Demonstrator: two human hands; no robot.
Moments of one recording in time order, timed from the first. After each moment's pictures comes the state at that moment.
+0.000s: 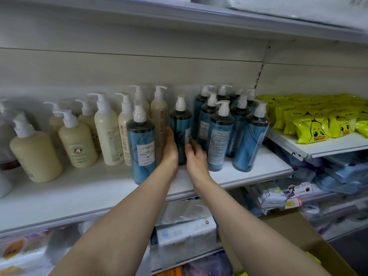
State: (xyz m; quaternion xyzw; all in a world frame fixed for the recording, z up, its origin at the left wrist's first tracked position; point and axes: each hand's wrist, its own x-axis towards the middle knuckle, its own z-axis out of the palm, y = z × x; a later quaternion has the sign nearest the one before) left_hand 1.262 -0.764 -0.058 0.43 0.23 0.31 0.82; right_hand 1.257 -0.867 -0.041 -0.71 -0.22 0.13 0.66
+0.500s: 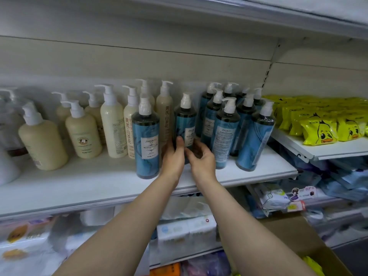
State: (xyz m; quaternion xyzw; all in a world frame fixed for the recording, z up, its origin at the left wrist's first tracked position) left_hand 1.216 -0.804 -0.055 0.64 0.29 0.35 0.62; right_hand 1.256 -0.884 -0.048 -0.67 -0.24 0.13 0.69
